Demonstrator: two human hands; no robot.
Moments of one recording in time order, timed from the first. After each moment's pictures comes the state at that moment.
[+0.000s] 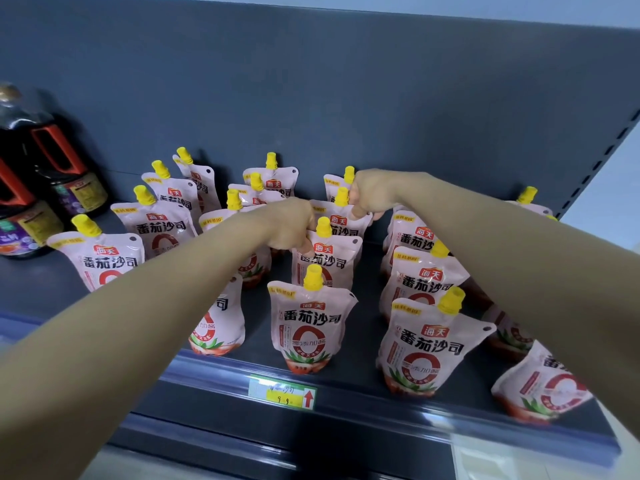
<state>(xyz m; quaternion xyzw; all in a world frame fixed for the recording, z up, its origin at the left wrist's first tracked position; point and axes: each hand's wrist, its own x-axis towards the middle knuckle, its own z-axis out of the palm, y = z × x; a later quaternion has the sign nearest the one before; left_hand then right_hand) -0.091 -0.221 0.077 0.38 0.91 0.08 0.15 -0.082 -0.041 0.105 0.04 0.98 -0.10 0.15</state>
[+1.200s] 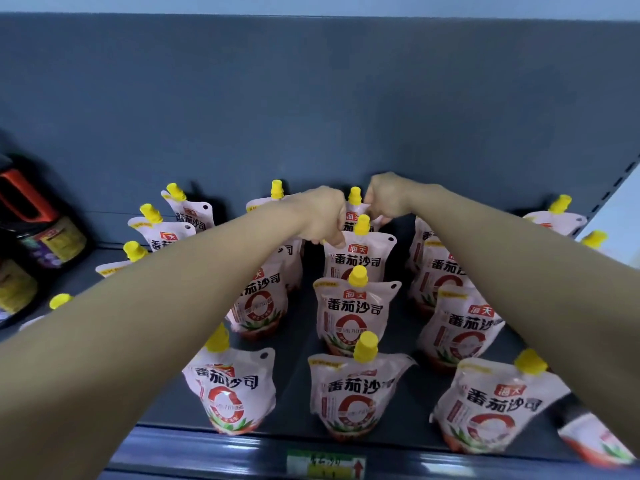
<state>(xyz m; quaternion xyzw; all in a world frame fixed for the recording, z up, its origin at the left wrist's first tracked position) -0.177 -0.183 0.091 0.42 0.90 0.08 0.13 -0.144 -0.025 0.091 0.12 0.98 -0.10 0.10</state>
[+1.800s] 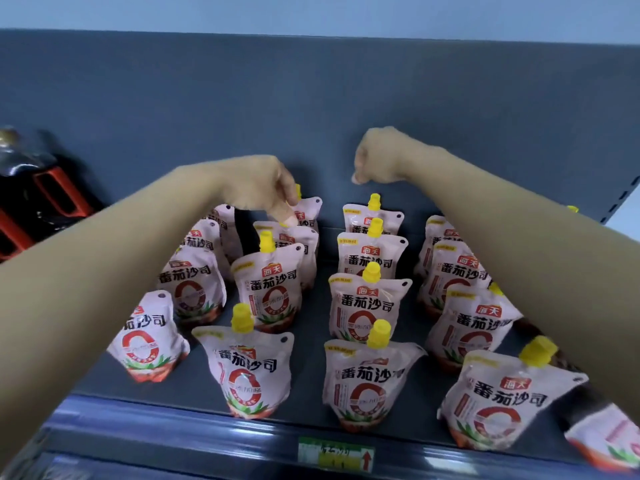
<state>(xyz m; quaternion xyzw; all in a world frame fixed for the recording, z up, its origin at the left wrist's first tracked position) -0.178 -0.288 0.153 0.37 0.90 0.16 0.13 -0.140 -0.079 0.162 0.08 1.00 0.01 -0.03</state>
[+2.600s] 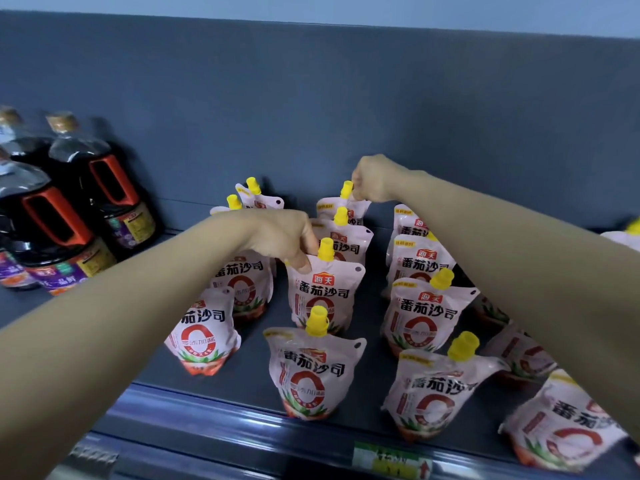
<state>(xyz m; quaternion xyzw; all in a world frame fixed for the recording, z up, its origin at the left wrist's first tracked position) -0.189 -0.338 0.098 0.40 0.87 0.11 0.26 -0.197 -0.144 0.117 0.07 1.00 -0.03 0.02</state>
